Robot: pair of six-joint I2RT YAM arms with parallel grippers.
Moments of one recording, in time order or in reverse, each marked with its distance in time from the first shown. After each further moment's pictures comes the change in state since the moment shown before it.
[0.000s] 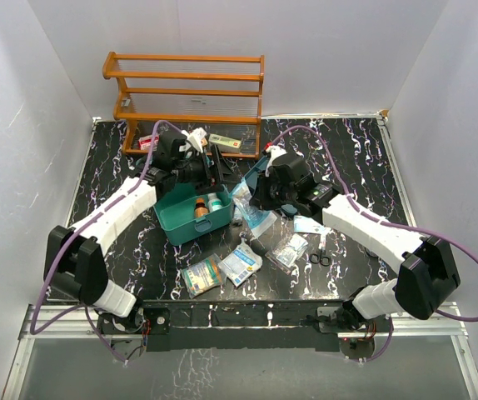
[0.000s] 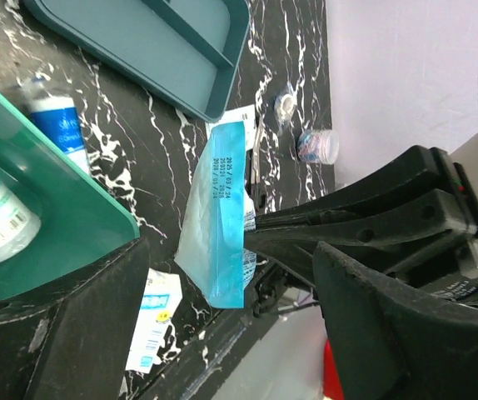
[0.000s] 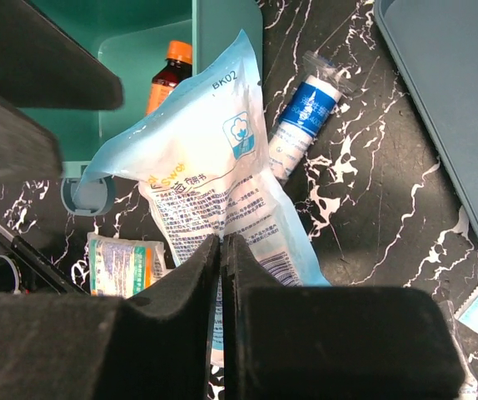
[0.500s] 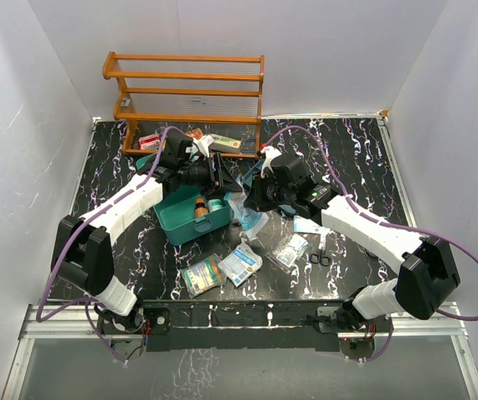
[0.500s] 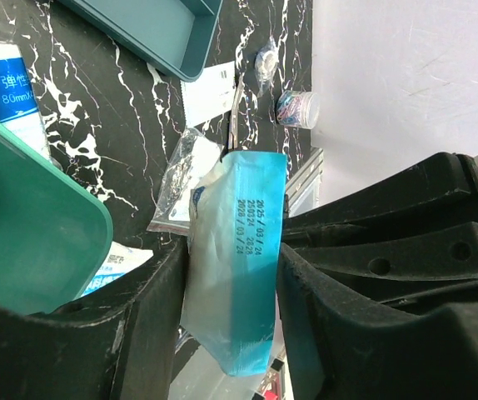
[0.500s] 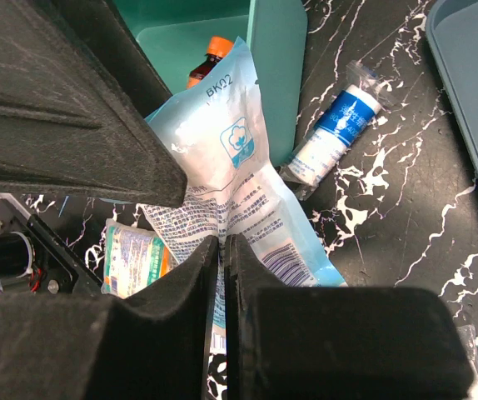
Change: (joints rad) left arm -0.011 0.087 0.006 -0.004 0.152 -0.060; right arm 0.023 0.000 0.000 0.042 -0.061 -0.035
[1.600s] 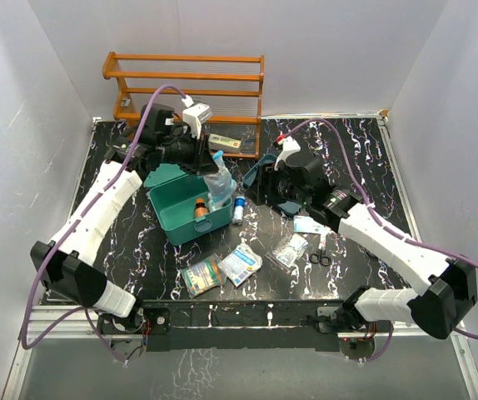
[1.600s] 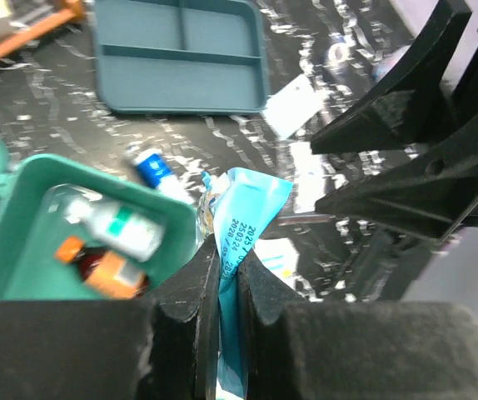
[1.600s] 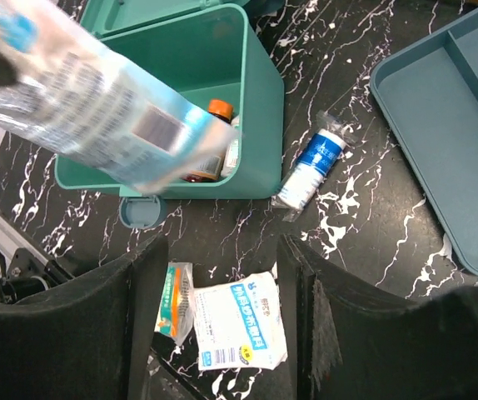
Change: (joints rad) left arm 0.028 -0.082 0.361 -0.414 -0.101 0.684; right arm 0.000 -0.156 0.002 -0.009 0.115 0.034
